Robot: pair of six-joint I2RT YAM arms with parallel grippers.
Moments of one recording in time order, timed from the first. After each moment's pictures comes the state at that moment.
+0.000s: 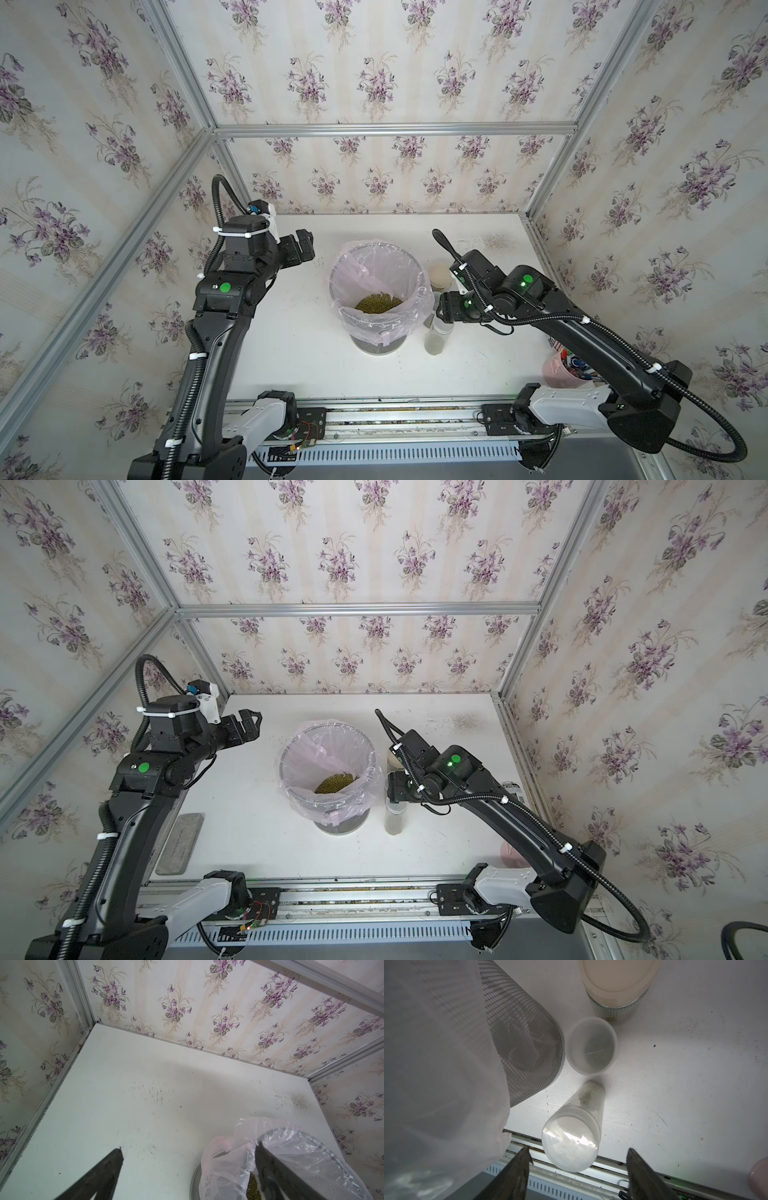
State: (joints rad) left arm -0.06 1.09 1.40 -0.83 0.03 -0.31; right arm 0.79 1.27 1.33 -1.23 0.01 0.67
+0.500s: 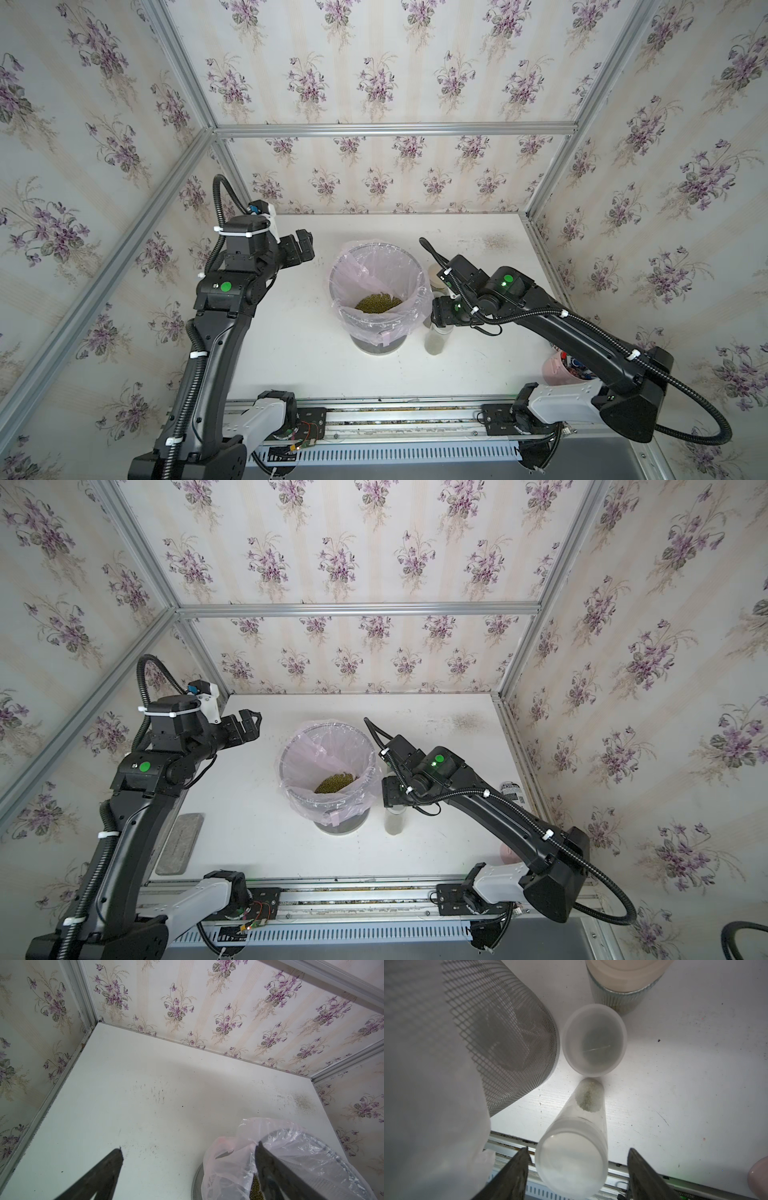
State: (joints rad) left arm -0.06 1.09 1.39 -0.83 0.02 -0.31; right arm 0.83 1.33 1.30 -1.21 0.03 0.69
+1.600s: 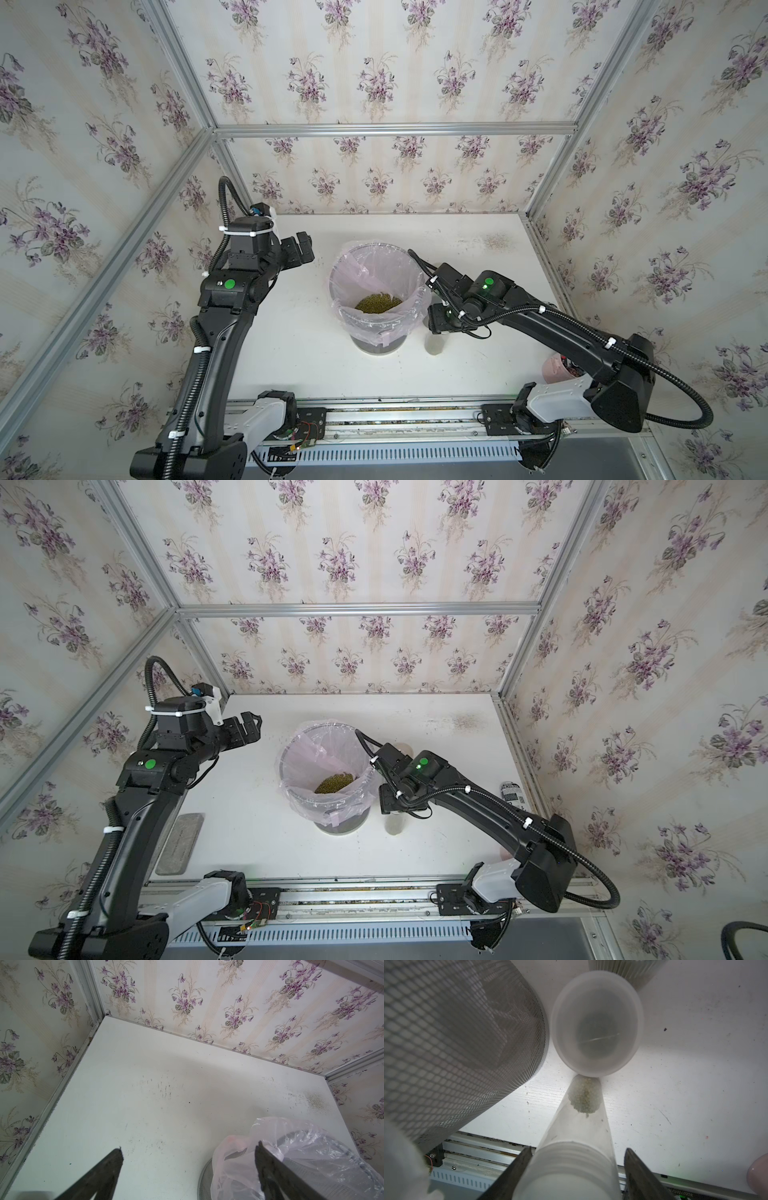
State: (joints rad) left arm -0.06 1.10 1.37 -0.84 -0.01 -0.30; right arm 0.86 1.39 1.24 -1.18 0.05 0.70
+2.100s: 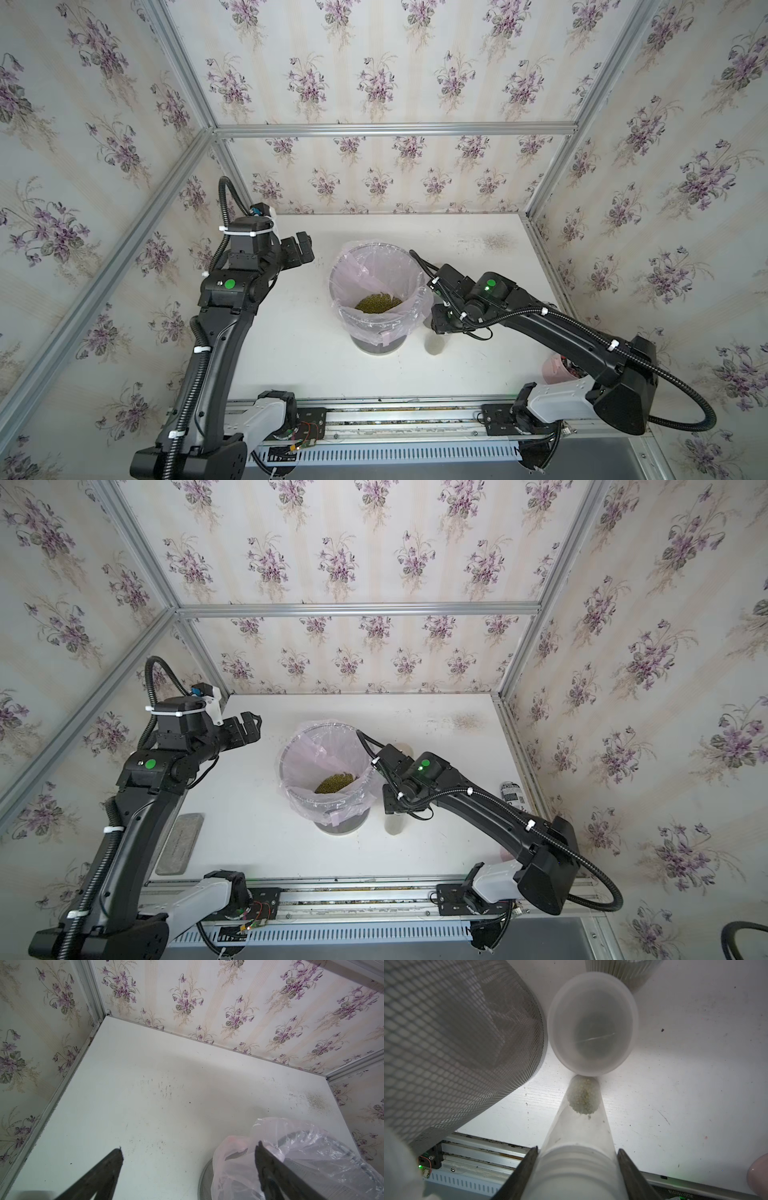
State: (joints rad) left arm -0.06 1.10 1.37 -0.84 -0.02 -0.30; right arm 0.86 1.37 1.22 -1.17 0.06 0.71
